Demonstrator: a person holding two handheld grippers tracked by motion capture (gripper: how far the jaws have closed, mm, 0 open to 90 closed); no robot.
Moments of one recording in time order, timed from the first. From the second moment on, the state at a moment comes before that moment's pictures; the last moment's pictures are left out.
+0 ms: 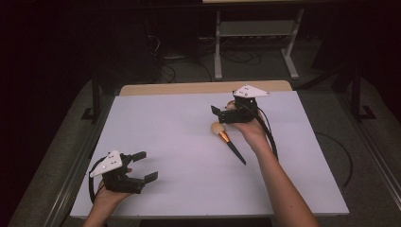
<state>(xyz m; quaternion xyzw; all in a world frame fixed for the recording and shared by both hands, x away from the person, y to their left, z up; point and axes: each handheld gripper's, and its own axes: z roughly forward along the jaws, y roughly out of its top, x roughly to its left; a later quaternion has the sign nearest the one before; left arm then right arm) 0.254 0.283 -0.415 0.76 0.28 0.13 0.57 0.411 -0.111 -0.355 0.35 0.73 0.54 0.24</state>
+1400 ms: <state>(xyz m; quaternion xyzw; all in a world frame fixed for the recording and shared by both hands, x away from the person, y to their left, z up) 0.254 0.282 -0.416 0.76 0.28 0.13 0.57 0.403 -0.116 -0.355 0.39 0.80 0.41 0.19</state>
